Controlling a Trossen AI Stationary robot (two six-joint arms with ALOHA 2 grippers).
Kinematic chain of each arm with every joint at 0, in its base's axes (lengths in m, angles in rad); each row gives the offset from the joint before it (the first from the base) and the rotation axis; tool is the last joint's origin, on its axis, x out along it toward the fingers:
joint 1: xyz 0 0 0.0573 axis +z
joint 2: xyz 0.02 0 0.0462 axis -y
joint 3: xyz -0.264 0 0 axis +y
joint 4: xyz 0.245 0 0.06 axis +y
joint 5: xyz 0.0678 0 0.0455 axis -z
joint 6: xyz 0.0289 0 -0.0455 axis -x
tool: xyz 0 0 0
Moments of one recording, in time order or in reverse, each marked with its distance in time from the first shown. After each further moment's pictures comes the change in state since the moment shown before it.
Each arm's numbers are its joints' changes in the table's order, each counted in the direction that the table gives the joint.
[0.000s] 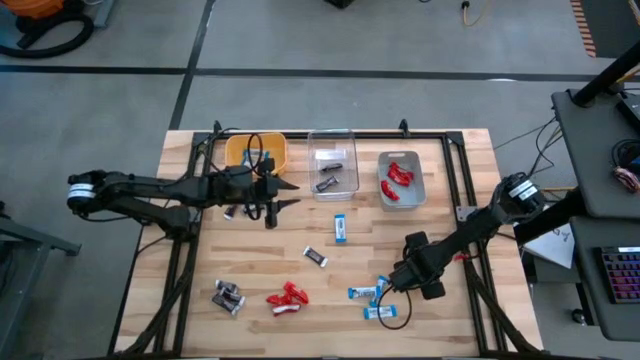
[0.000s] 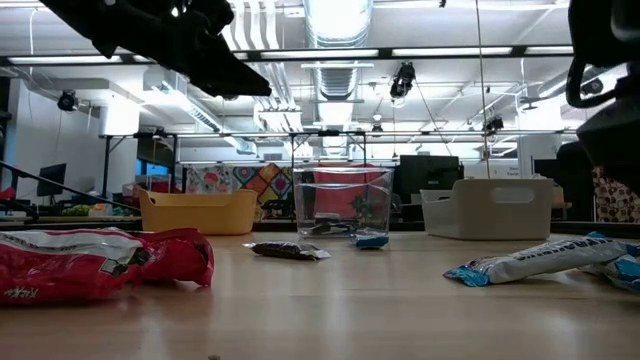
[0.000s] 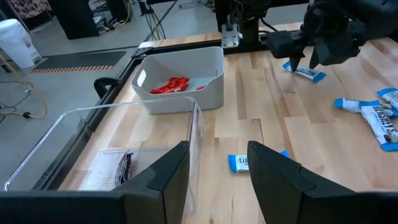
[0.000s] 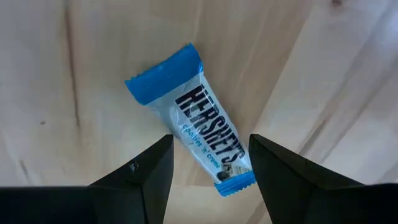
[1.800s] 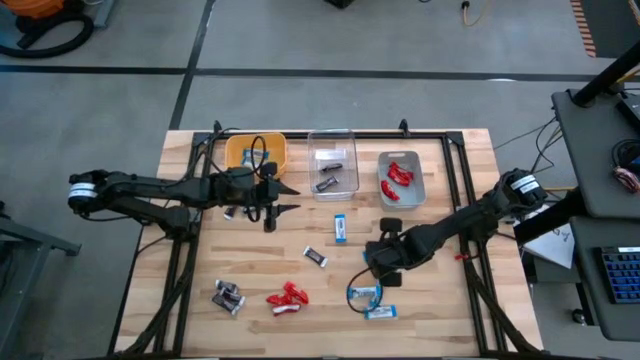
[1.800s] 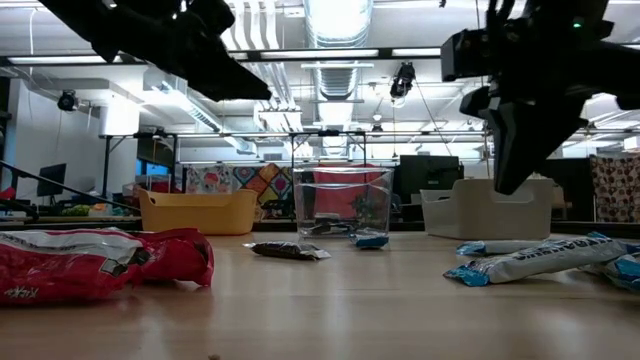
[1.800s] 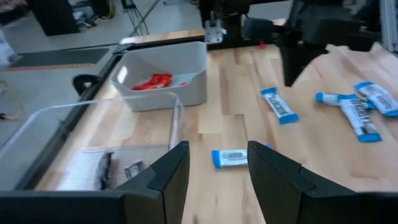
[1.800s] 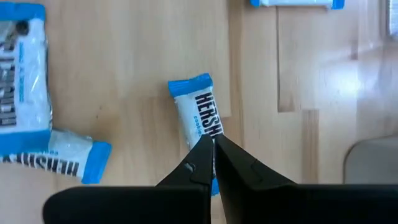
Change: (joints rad) left arm -0.004 -0.012 0.011 -0.002 0.065 0.008; right arm -0.159 0.044 -0.153 -0.231 0.333 -0.068
